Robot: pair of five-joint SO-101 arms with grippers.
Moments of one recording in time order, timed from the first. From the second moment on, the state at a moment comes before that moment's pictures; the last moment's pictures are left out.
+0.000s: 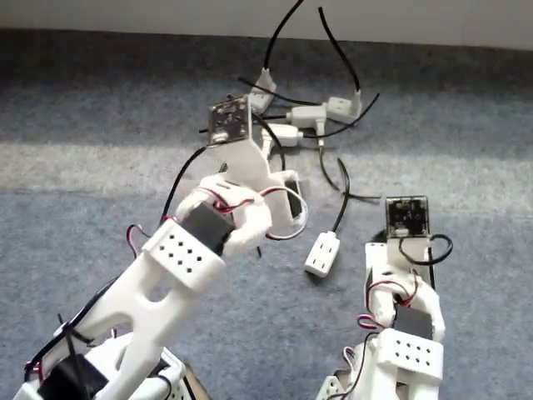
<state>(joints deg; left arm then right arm) 32.3 -28.0 29.3 50.6 45.1 13.4 -71.4 89.4 28.5 19.2</state>
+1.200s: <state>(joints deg) 46.2 -2.2 16.3 59.7 27.2 57.9 -71.5 94.9 42.0 30.6</state>
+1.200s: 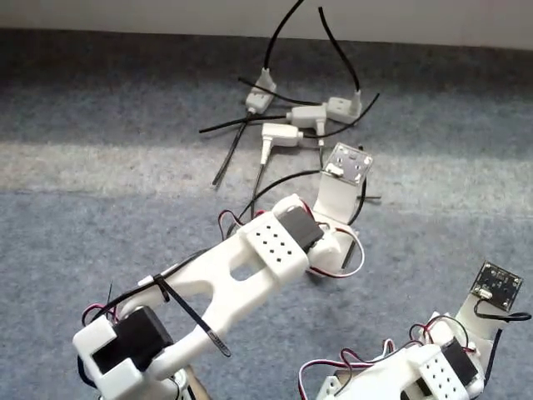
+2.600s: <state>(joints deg) 45.1 -2.4 26.6 48.6 34.1 58.5 -71.5 94.9 42.0 30.6</state>
